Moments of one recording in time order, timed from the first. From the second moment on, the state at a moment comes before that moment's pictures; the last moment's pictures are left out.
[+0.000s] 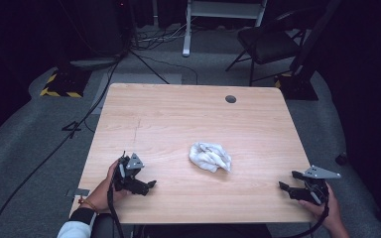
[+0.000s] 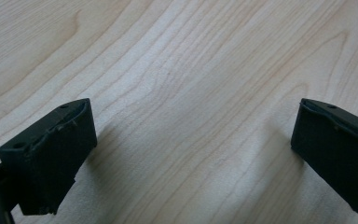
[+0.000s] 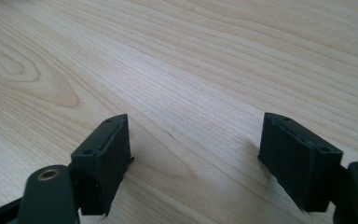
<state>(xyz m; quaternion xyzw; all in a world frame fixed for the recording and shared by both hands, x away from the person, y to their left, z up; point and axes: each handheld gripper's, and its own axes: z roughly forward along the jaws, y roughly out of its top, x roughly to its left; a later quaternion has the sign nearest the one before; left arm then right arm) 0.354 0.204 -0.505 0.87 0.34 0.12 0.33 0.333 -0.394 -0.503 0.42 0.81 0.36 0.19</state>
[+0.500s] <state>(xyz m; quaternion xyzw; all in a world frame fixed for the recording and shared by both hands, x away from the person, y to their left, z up) 0.355 0.202 -0.505 0.88 0.32 0.11 0.33 0.335 -0.391 -0.501 0.41 0.82 0.36 0.18</state>
